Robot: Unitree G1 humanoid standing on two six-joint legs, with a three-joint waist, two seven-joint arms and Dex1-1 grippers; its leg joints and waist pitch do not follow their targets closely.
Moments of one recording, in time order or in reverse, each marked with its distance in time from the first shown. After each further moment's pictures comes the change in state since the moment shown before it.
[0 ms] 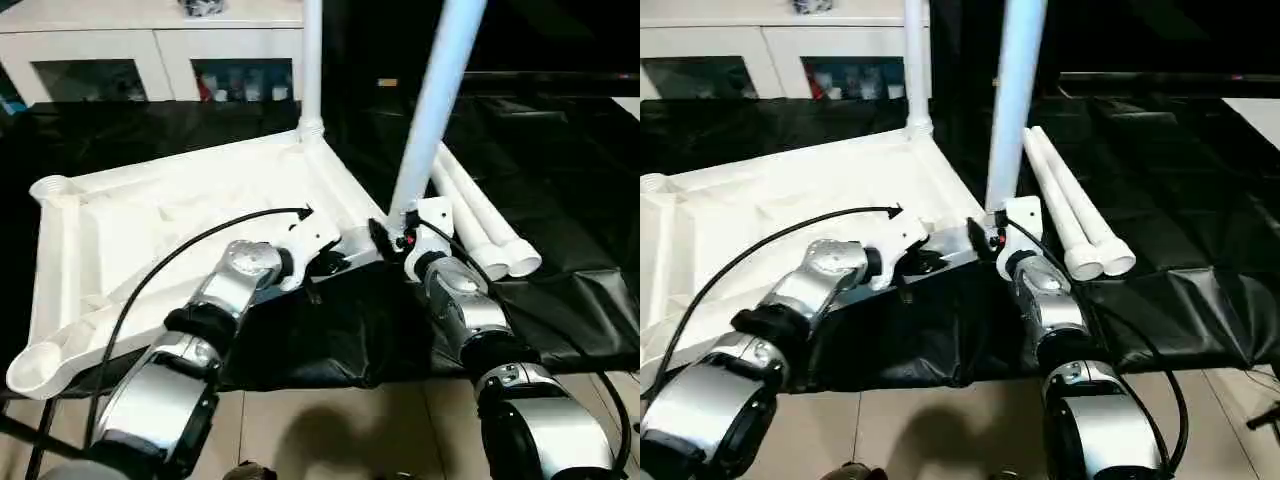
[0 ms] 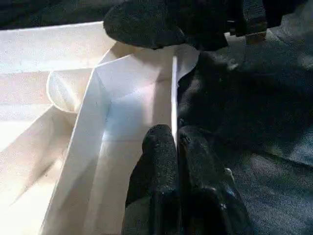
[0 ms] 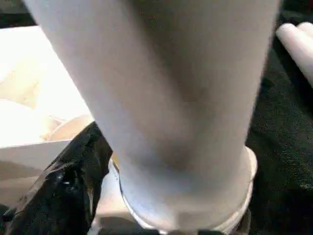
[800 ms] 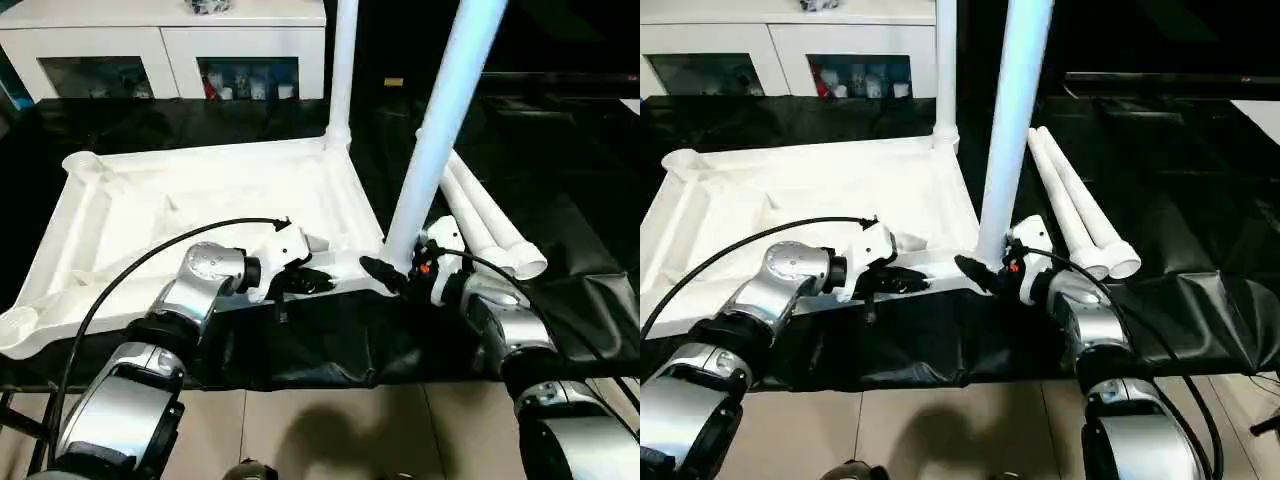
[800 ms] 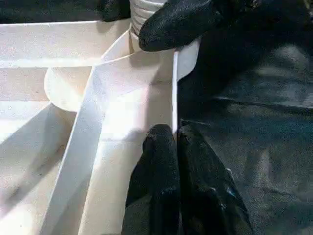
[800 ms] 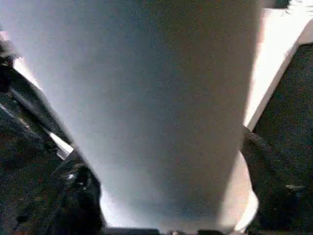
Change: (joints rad) left arm 0.043 0.120 -0.012 -0.028 -0.051 -0.105 -0.317; right arm 0.110 -0.154 0.059 -0.091 0.081 0.014 0.579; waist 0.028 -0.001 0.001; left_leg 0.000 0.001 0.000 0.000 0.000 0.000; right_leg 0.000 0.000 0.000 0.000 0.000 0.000
